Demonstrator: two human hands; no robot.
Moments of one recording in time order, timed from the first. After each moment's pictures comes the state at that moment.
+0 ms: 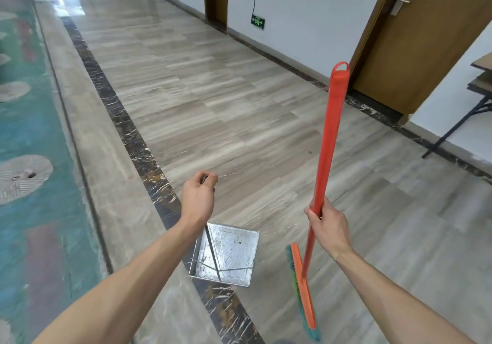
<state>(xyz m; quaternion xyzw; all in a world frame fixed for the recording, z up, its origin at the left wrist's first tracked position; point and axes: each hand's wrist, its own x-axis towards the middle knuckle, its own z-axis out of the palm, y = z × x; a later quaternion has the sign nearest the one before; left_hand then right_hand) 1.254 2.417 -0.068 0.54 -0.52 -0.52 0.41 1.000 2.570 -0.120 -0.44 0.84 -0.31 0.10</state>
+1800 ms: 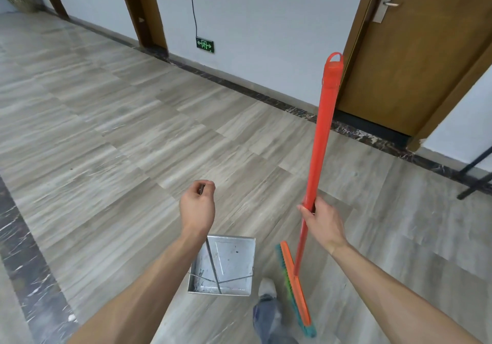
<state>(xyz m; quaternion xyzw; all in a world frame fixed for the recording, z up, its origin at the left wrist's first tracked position) 0.761 1.570 -0.076 0.50 -0.58 -0.52 0.37 0.551 1.748 -0.132 -0.35 0.87 -0.33 0.08</state>
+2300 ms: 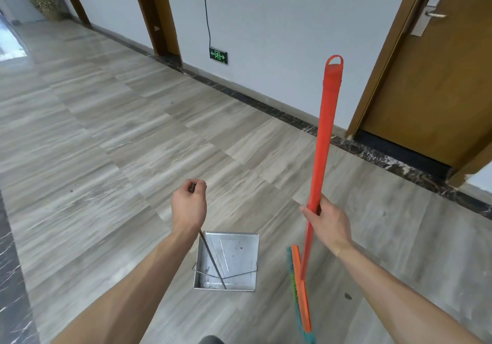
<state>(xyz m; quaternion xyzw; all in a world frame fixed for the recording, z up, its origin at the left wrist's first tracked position) 0.575 1.337 -0.061 0.54 -0.57 -0.48 0.39 0.345 1.522 -0.108 -0.35 0.87 -0.33 0.12</state>
